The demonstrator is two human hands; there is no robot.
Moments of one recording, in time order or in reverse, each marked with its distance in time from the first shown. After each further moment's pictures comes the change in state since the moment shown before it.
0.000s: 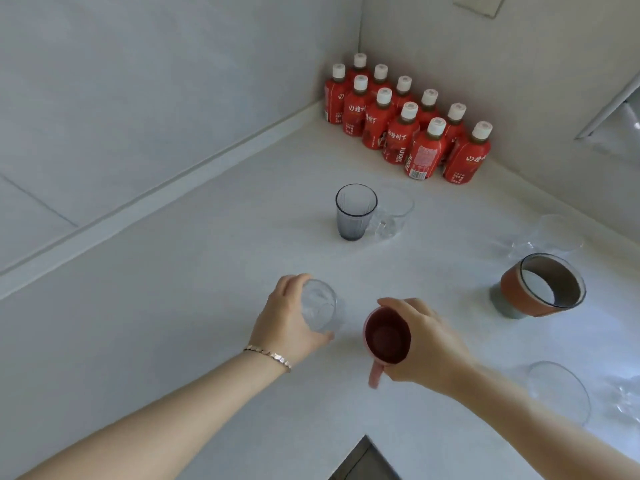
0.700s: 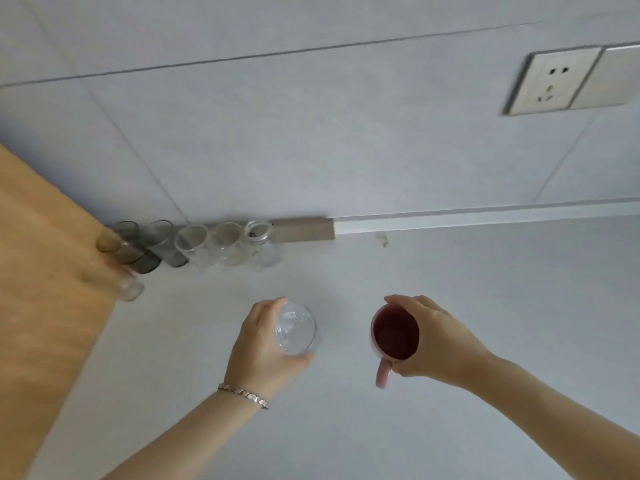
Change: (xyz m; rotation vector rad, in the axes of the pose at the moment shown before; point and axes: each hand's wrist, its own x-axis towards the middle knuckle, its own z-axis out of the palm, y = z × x) left_hand -0.435 -0.416 -0.339 -0.034 0.691 -0.543; right_hand -0.098 -0.517 0.340 -0.223 -0.324 -0.633
